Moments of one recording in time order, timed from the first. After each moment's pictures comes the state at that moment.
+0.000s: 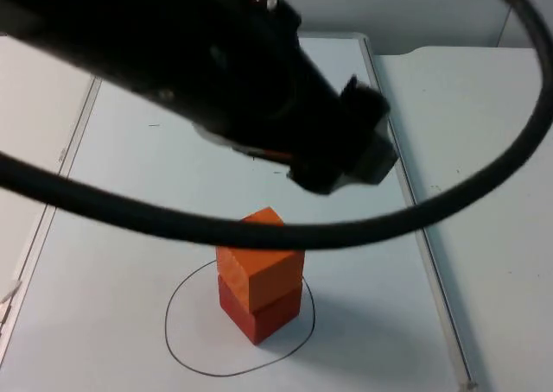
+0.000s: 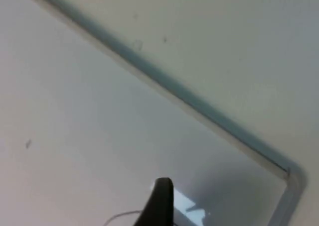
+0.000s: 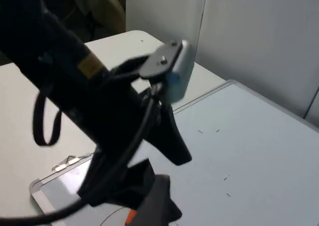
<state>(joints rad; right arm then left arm) 0.95 0.68 -0.74 -0.31 0.50 0.15 -0.79 1.48 -0.93 -0.54 0.33 0.55</state>
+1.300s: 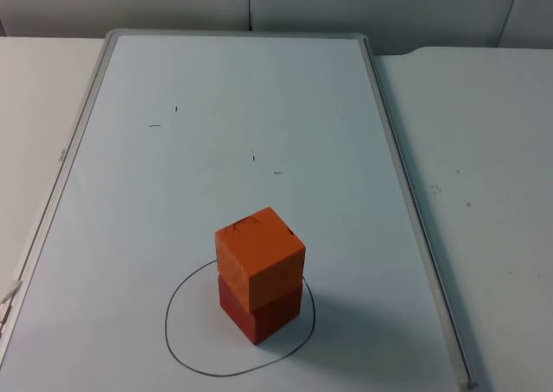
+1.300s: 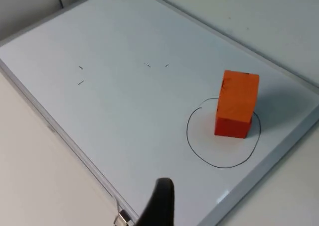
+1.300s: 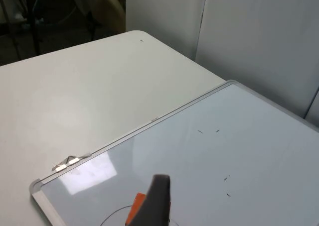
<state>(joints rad) 0.95 0.68 -0.74 -0.31 0.50 0.15 -0.79 0.18 -0.63 0.13 1.06 -0.06</state>
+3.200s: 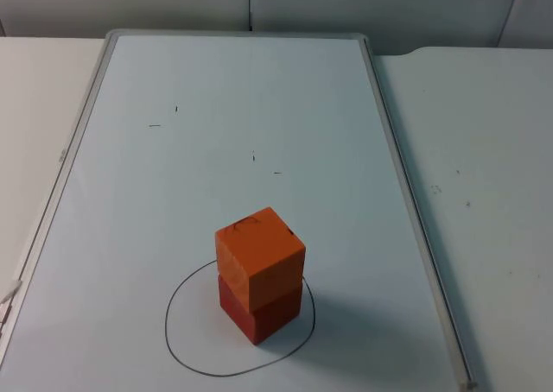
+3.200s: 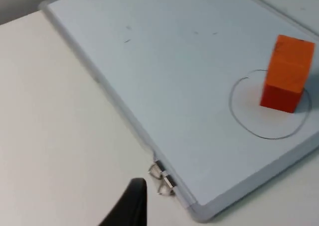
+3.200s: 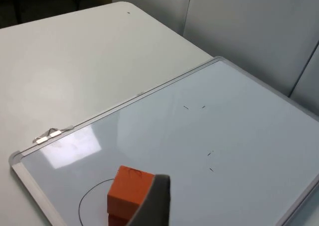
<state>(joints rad) 0.95 0.68 -0.74 -0.35 0.57 0.15 -0.53 0.00 -0.56 0.09 1.18 0.00</state>
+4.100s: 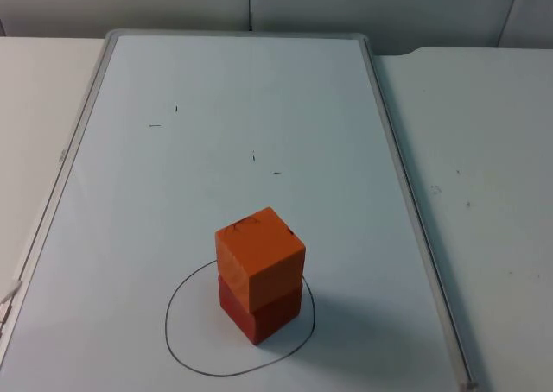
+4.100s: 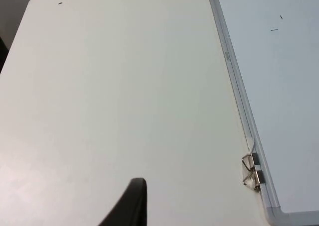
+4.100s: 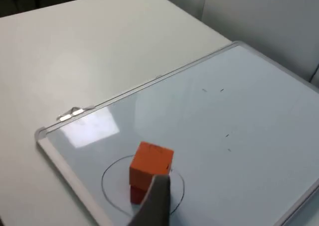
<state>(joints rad) 0.95 0.59 -0.74 -0.19 0.70 0.00 -0.06 0.00 -0.56 0.09 1.18 0.00</state>
